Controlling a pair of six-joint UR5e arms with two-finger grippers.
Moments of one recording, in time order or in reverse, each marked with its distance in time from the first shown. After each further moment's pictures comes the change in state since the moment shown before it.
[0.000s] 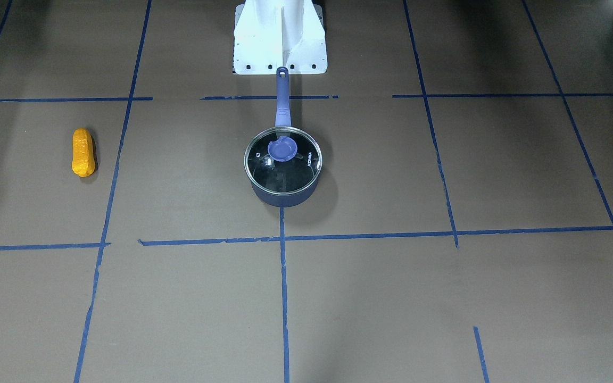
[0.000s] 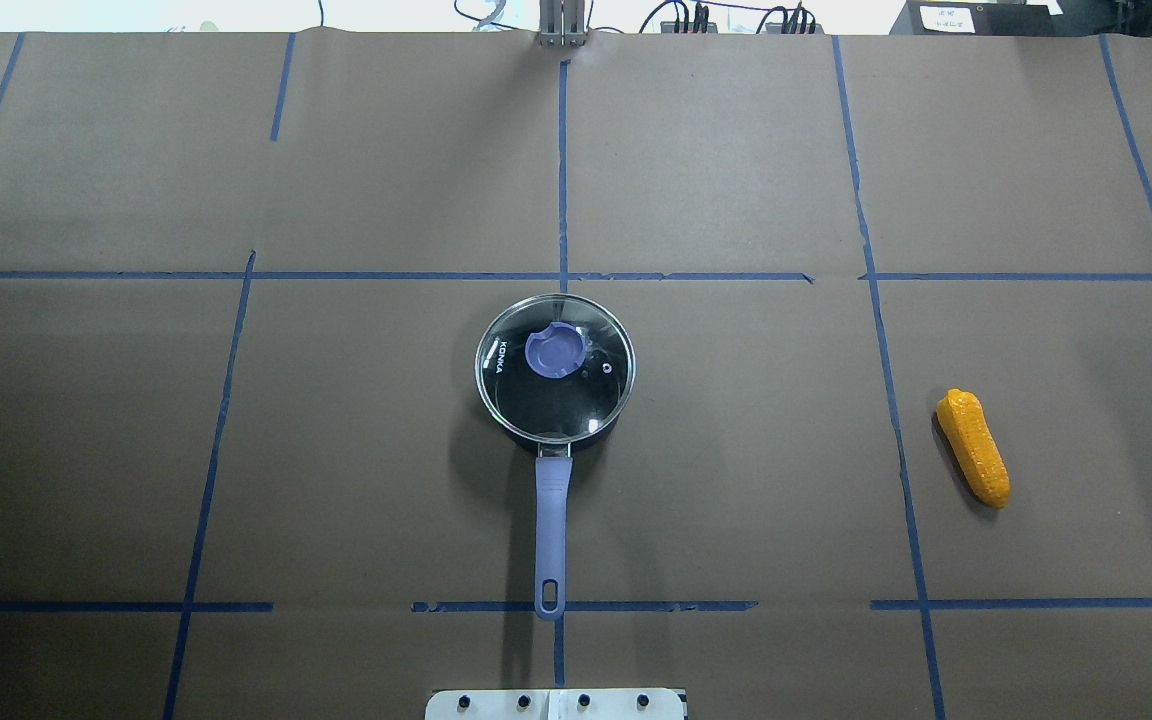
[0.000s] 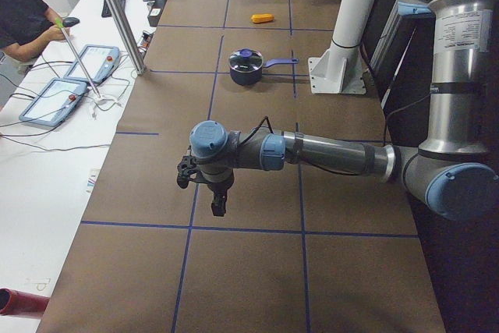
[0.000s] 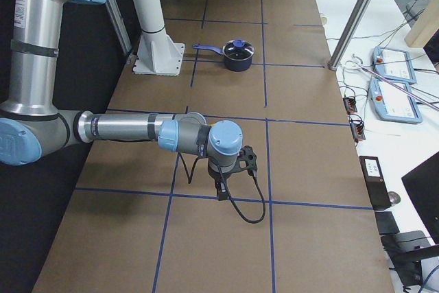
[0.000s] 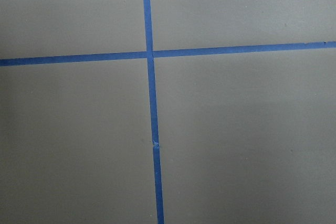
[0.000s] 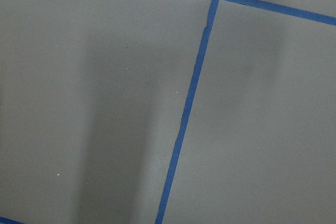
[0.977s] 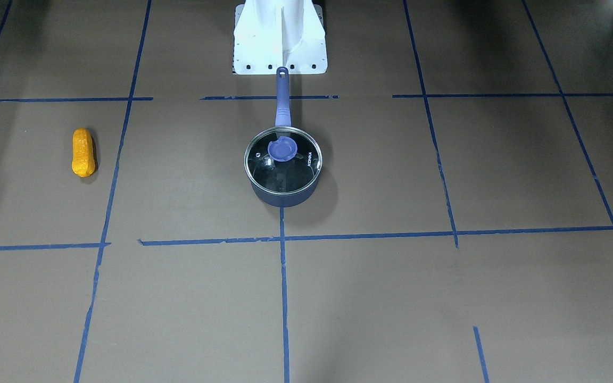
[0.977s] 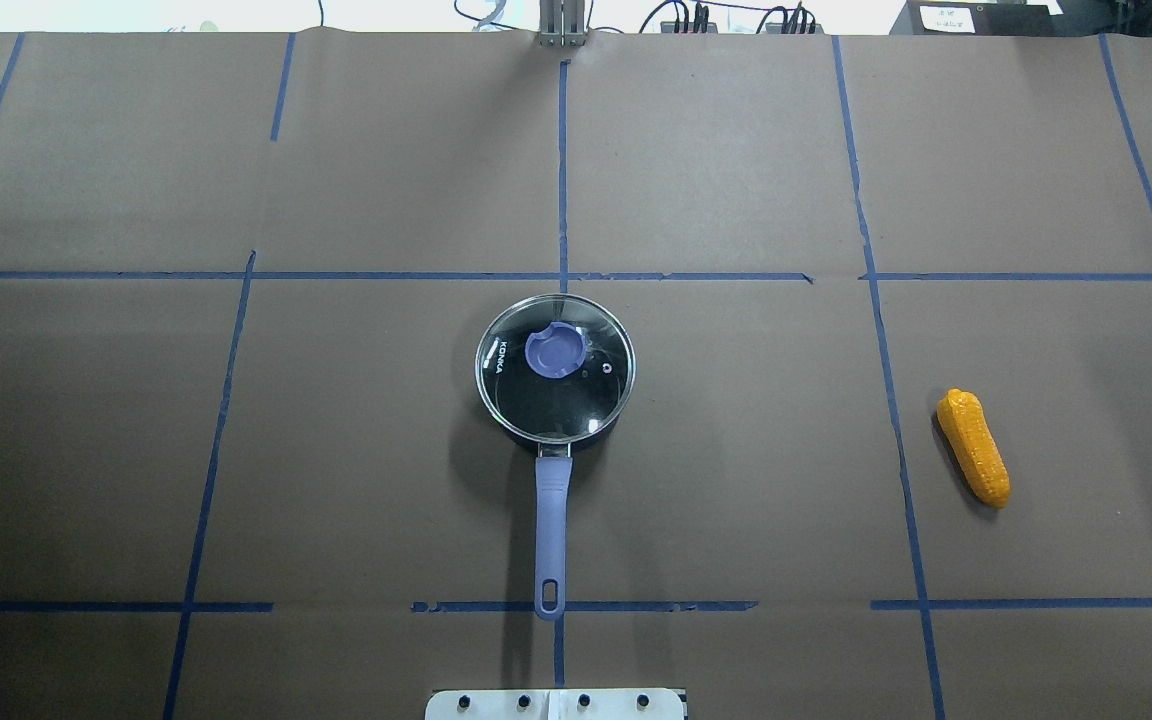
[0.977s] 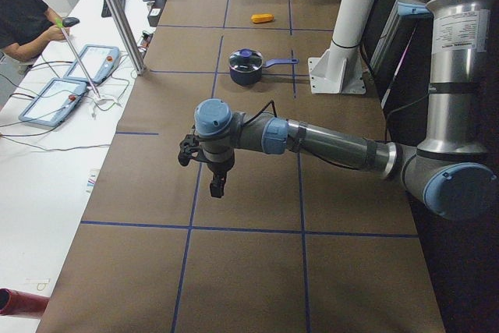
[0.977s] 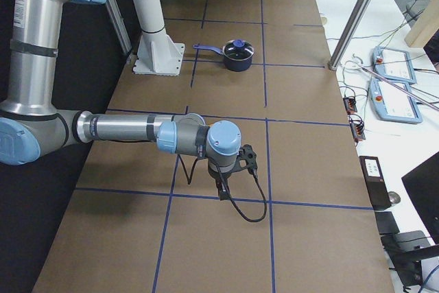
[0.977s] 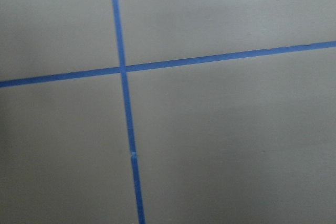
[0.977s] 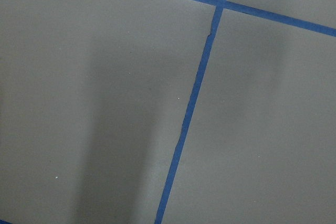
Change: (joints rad) left arm 0.084 -0.008 -0.142 0.004 0.002 -0.011; right arm -0.001 -0.010 -0.003 0.050 0.006 -0.001
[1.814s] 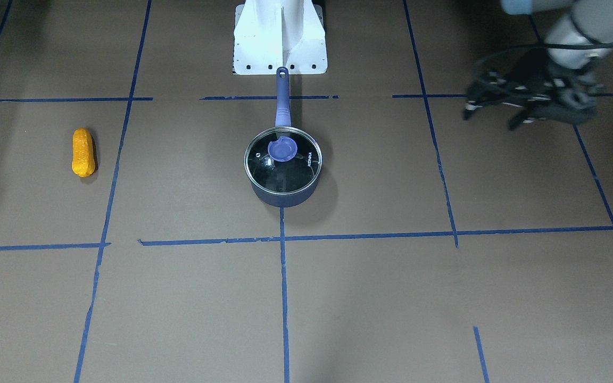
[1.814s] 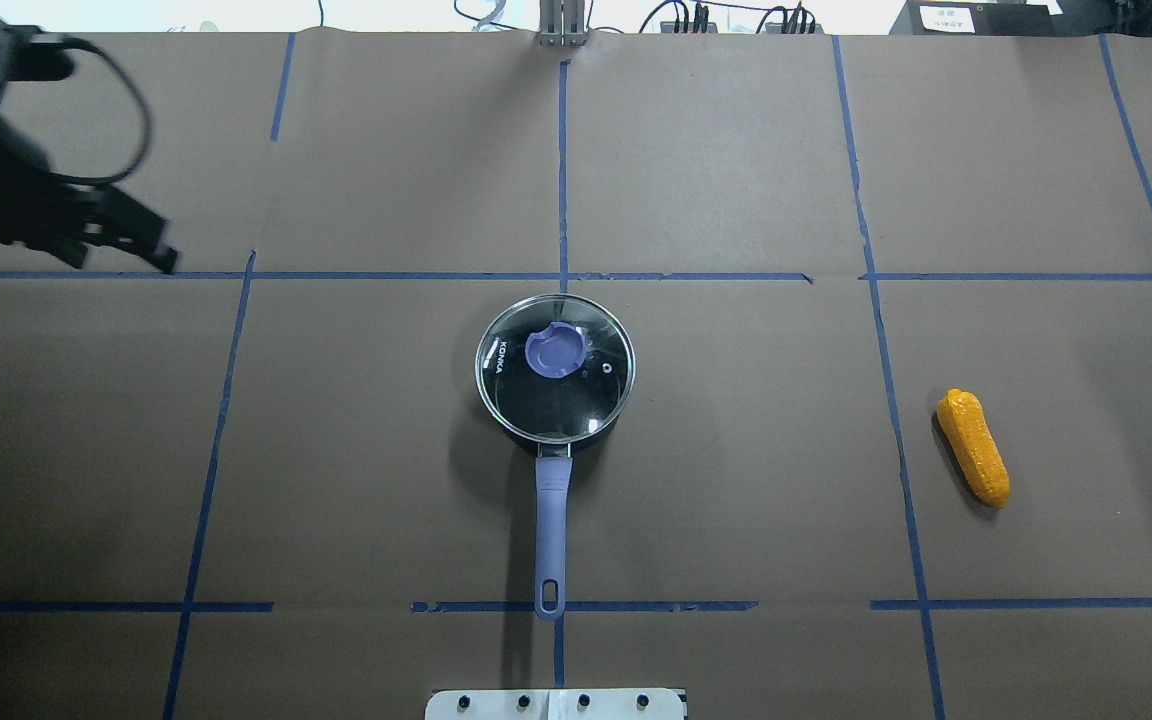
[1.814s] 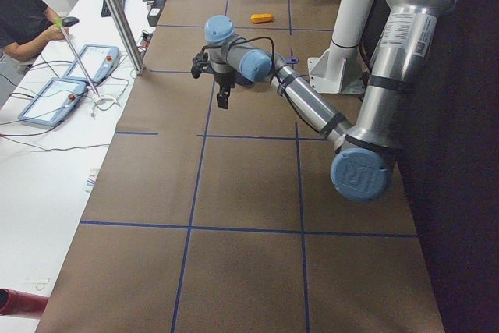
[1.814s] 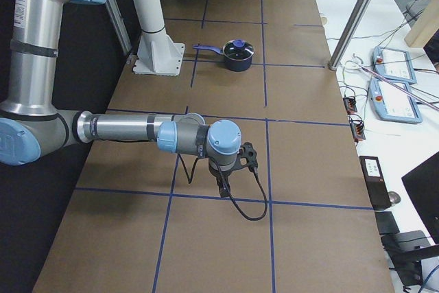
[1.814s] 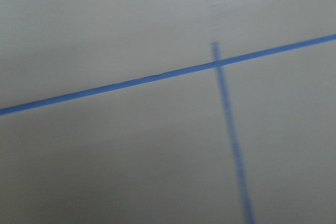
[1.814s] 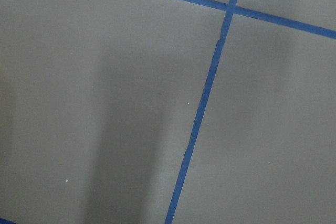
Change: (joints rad) left arm 0.462 -0.384 -0.163 0.029 0.092 -0.751; right arm -0.004 0.003 0.005 0.001 0.023 0.001
